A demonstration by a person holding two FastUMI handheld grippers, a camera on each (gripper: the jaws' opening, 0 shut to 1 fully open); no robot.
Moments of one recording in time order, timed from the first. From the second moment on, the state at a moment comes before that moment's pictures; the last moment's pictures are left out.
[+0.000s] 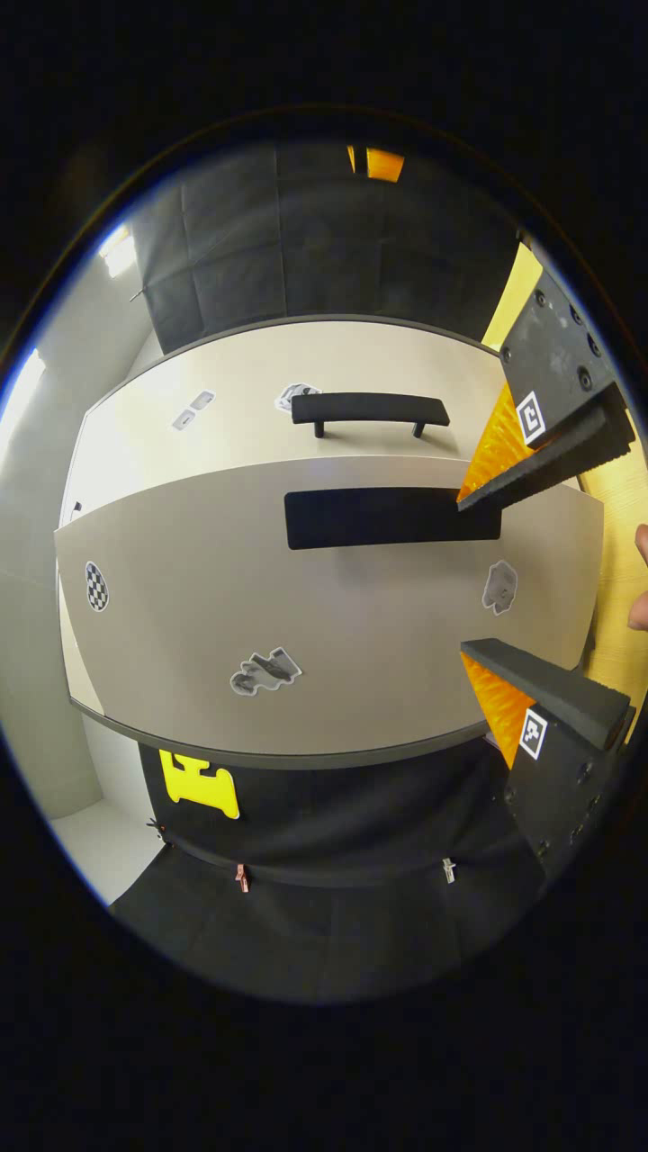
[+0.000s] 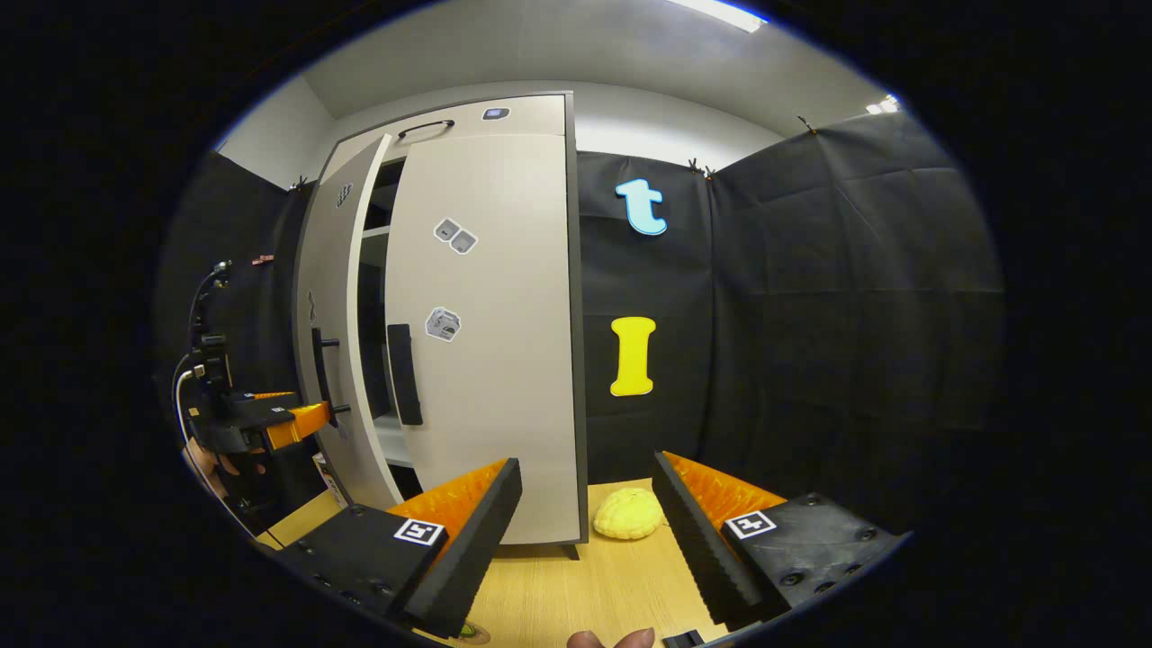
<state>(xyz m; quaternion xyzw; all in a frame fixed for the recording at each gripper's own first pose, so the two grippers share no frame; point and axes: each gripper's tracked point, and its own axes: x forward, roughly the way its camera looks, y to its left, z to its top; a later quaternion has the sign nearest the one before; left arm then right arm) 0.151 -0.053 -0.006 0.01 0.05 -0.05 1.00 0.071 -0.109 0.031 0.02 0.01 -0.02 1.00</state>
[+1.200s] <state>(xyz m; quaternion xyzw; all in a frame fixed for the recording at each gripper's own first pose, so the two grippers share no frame) 0.066 -0.028 0.018 0.00 0.05 -0.03 1.00 0.091 -0.057 0.045 0.03 0.01 0.03 1.00</state>
